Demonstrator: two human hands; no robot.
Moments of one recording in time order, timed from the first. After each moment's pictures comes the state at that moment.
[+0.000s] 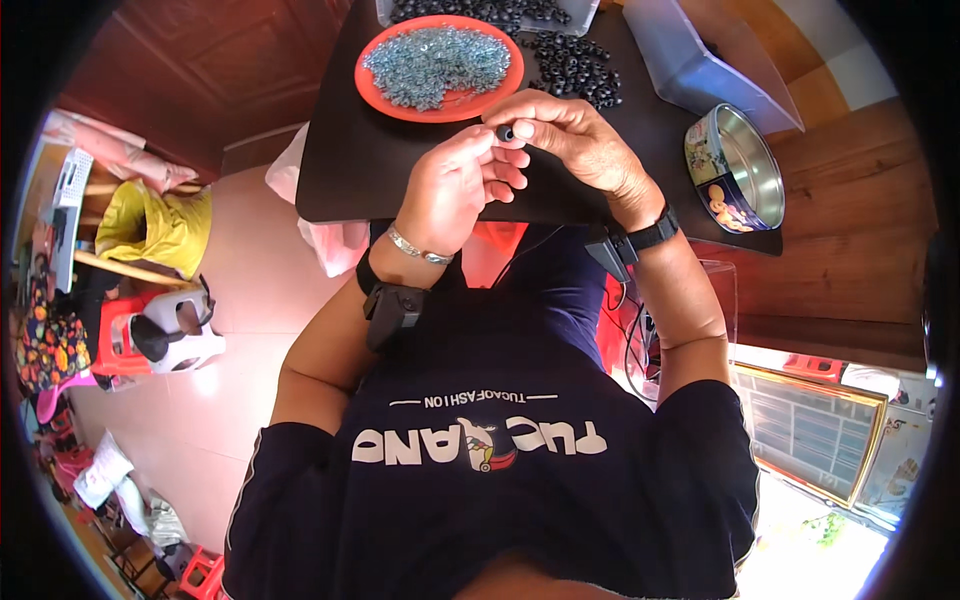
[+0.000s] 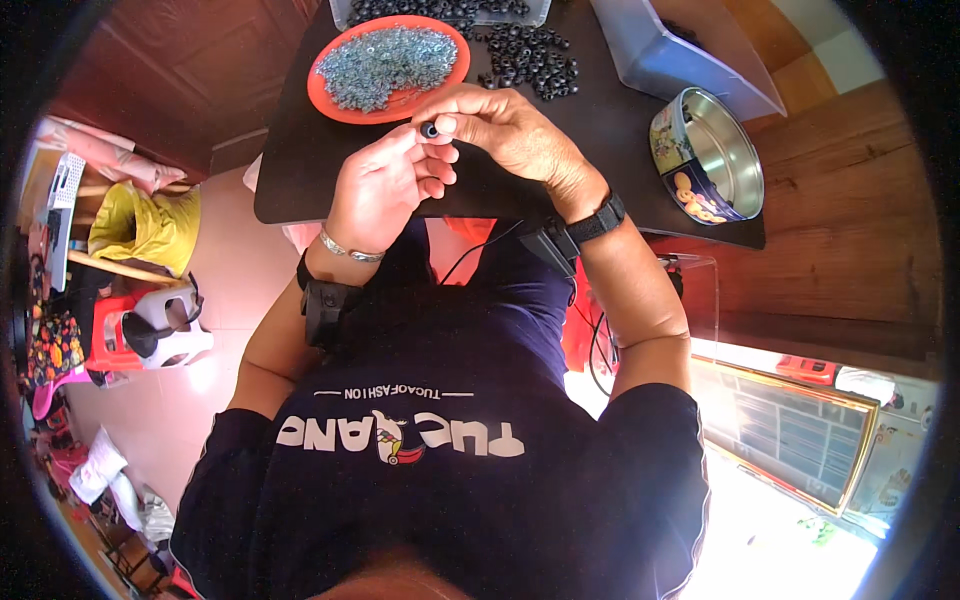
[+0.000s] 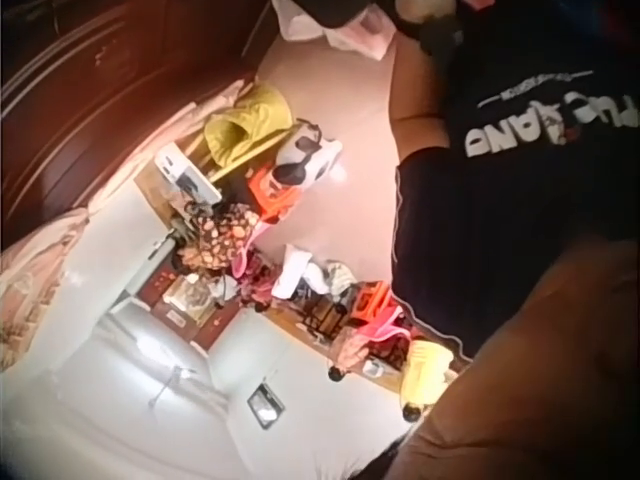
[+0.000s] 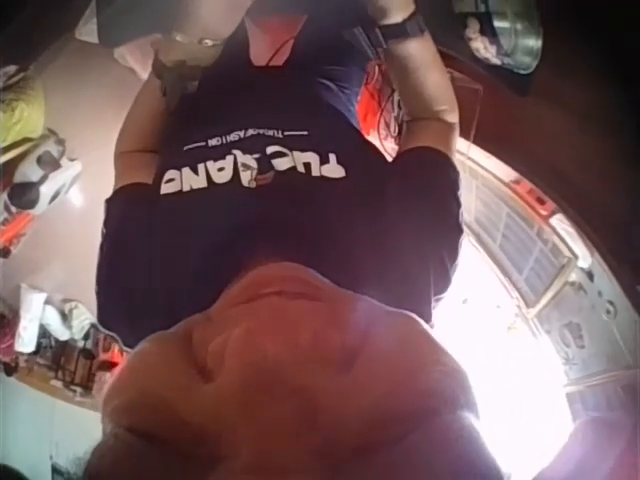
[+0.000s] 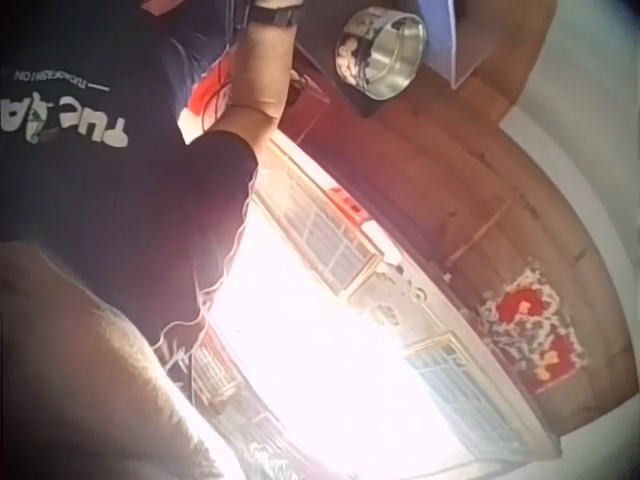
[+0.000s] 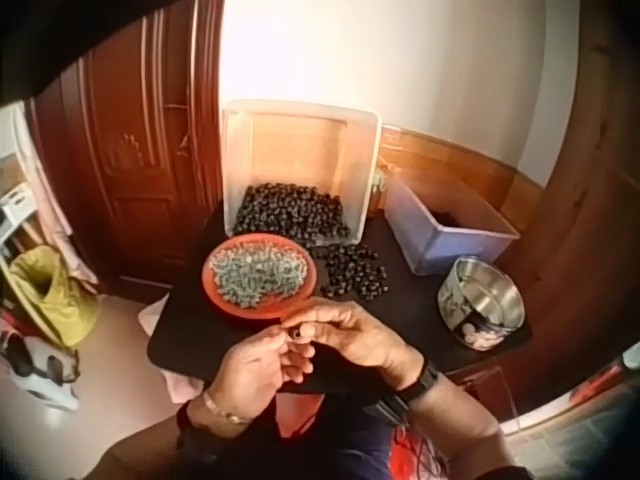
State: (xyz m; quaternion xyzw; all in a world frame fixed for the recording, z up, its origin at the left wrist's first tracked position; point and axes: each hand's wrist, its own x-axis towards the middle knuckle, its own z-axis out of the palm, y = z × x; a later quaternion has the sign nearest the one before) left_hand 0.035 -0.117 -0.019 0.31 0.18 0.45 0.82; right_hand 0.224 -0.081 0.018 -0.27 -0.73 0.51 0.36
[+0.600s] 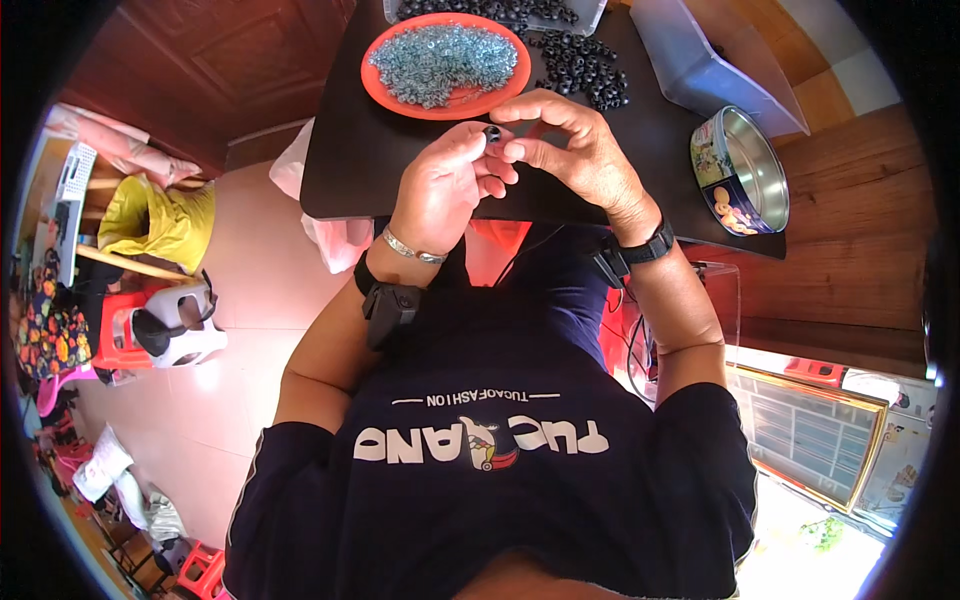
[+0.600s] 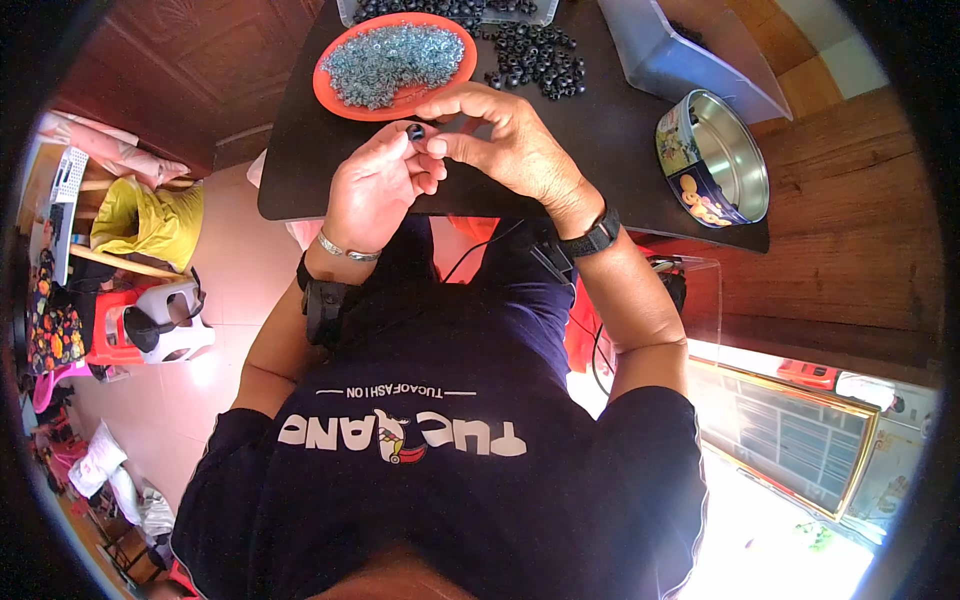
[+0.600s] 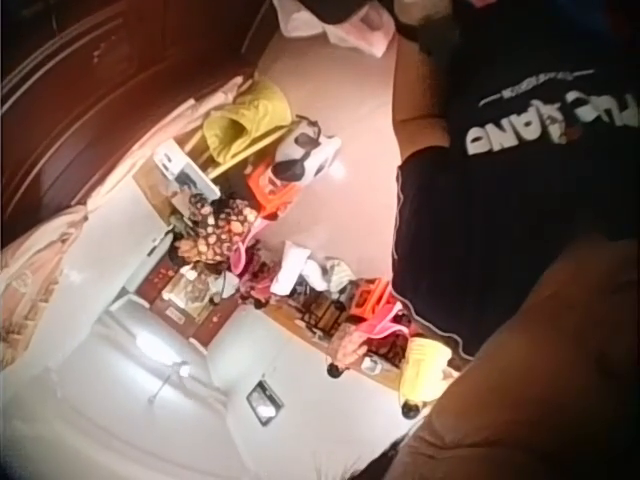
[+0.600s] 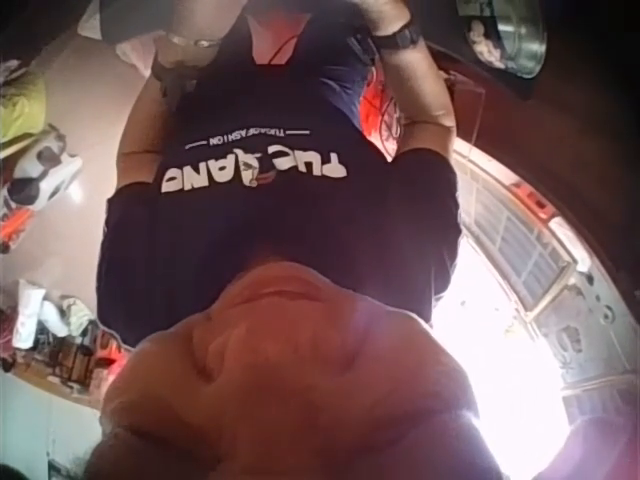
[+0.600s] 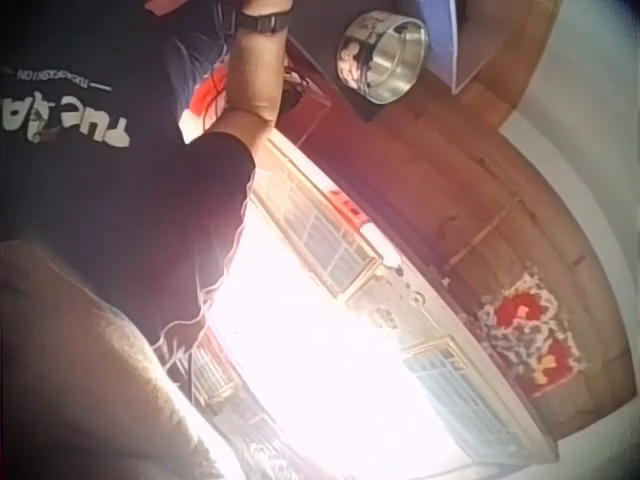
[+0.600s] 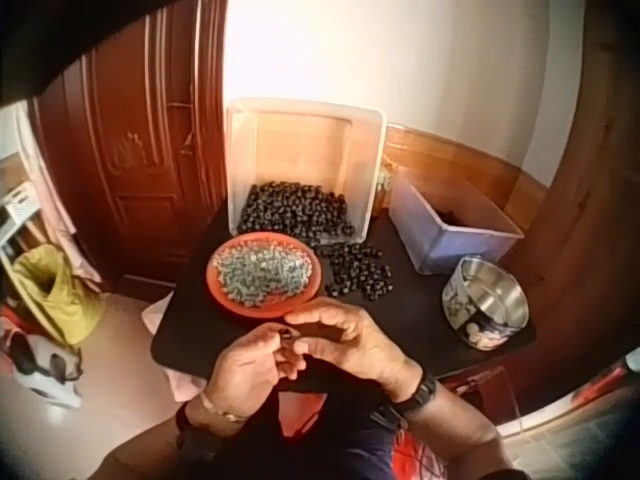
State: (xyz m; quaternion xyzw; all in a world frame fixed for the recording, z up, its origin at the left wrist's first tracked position) left_hand 0.027 -0.119 -0.029 0.34 0.16 0.50 0.78; right_hand 0.211 -0.099 0.021 -0.32 -0.76 0.40 0.41
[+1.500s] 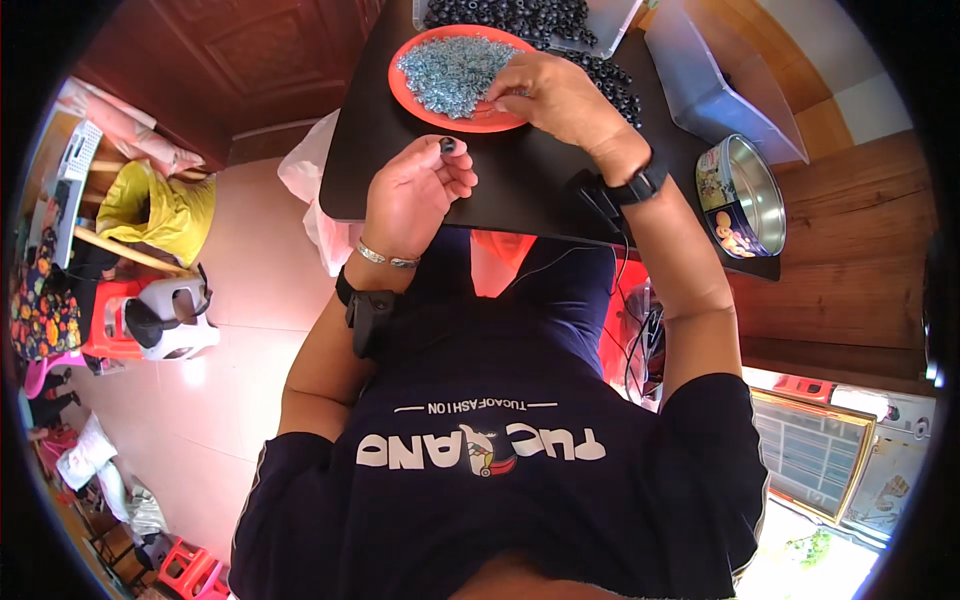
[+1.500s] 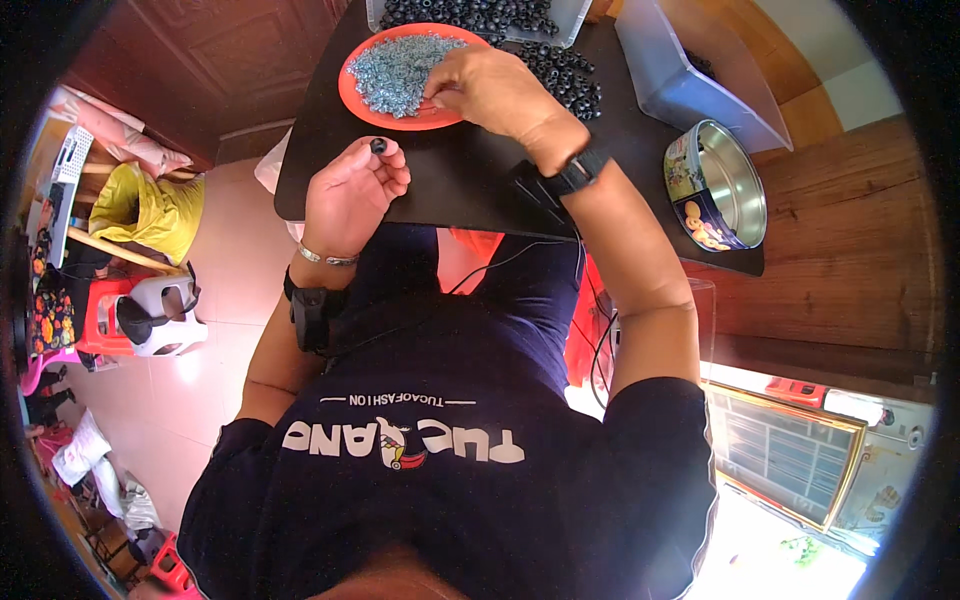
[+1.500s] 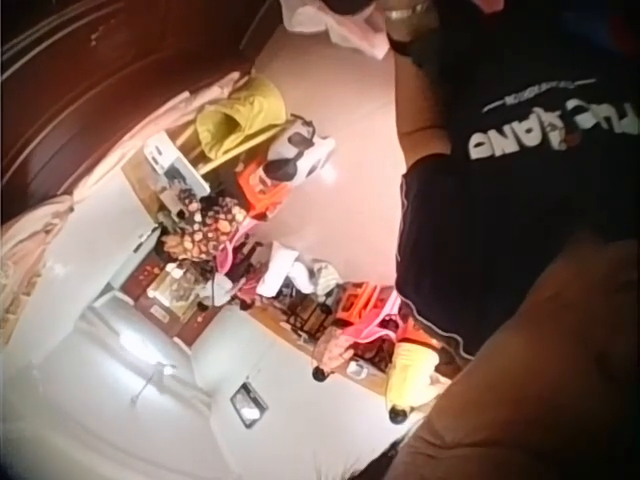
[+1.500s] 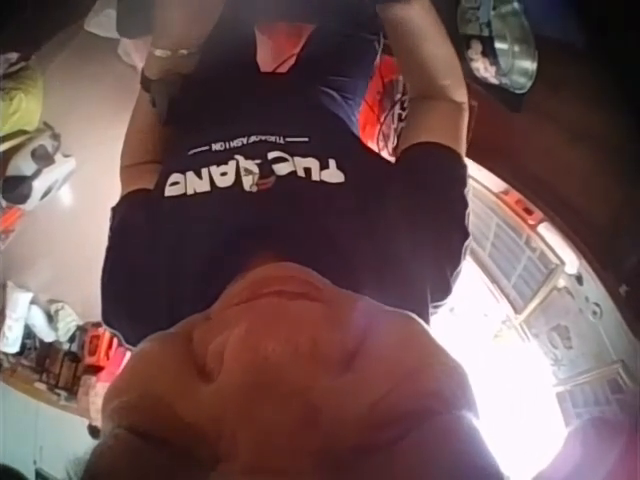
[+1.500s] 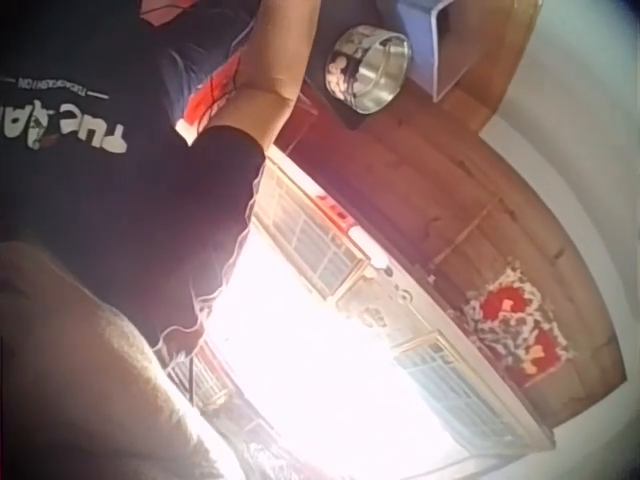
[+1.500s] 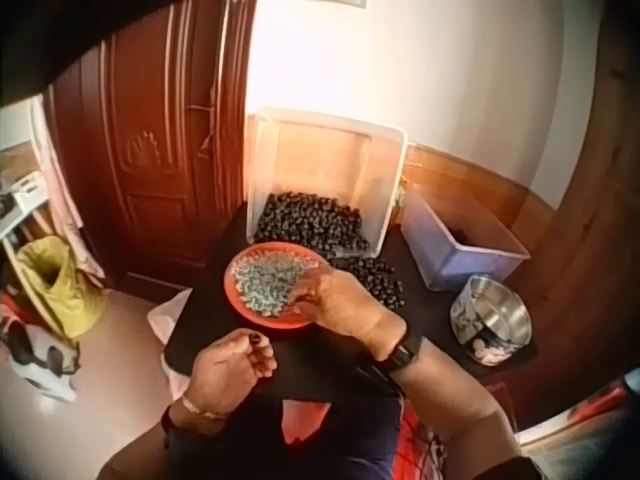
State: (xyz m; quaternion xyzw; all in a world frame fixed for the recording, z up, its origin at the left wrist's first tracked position) left_hand -0.022 -0.116 -0.040 0.31 0.18 0.54 0.76; right_hand 0.181 -0.020 0.036 -0.34 -0.91 0.08 0.23
